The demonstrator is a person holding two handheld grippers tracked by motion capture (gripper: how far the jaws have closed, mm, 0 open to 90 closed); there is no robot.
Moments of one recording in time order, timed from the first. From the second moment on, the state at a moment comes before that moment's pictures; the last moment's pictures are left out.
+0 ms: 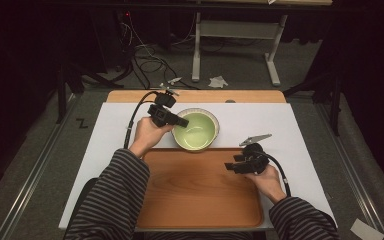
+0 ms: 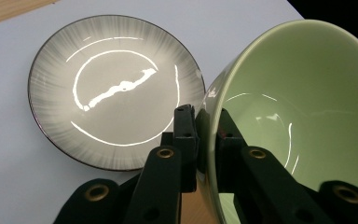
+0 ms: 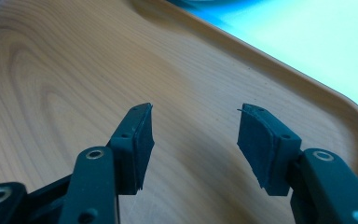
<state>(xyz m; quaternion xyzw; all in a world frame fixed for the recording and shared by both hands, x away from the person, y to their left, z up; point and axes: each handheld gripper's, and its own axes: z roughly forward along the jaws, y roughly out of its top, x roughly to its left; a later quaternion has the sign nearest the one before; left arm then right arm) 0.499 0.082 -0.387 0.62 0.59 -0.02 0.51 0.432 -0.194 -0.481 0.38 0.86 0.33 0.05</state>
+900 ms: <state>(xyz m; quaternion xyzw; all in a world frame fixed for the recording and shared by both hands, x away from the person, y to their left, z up) 0.466 0.086 -0.388 0.63 0.58 -0.04 0.52 0.433 -0.194 -0.482 0.38 0.86 0.33 0.05</state>
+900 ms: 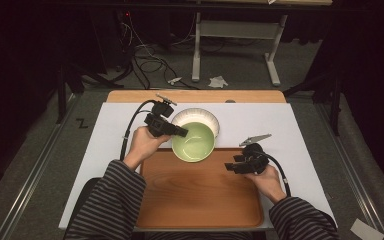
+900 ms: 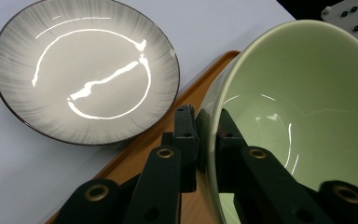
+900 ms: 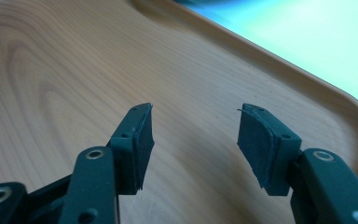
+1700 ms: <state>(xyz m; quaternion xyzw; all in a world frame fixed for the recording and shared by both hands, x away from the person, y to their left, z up) 0.436 0.082 -0.404 0.64 0.56 -0.04 0.52 0.431 -0.193 -0.481 0.38 0.86 0.33 0.05</state>
